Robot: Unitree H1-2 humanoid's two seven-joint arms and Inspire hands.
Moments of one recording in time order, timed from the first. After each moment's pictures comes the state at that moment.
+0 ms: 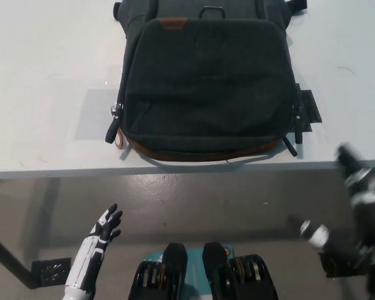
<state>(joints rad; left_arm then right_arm) 0.09 0.10 -0.05 -0.03 0.07 -0.07 -0.04 -0.04 -0.12 -0.02 -0.26 -0.04 -0.31 0.01</state>
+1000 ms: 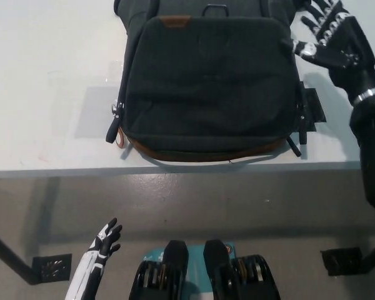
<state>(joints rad) 0.13 0.10 -0.06 -0.03 0.07 -0.09 -0.04 -0.85 -0.19 -0.13 0.51 0.35 0.06 0.24</state>
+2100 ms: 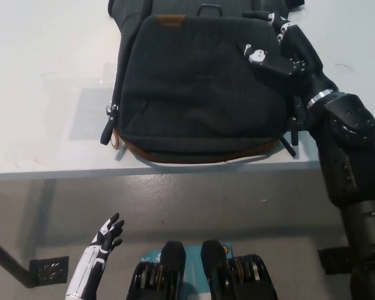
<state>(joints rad) 0.10 0.11 -0.06 -0.03 0.07 -0.09 -0.05 -0.87 -0.10 -0.05 0.53 0.20 0.09 0.17</state>
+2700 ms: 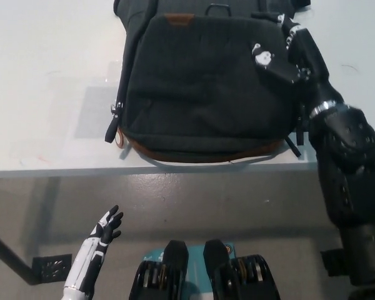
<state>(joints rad) 0.08 0.12 -0.06 -0.03 0.08 -0.09 -0.05 -0.74 -0.07 -0.04 0.28 0.13 0.10 0.10</state>
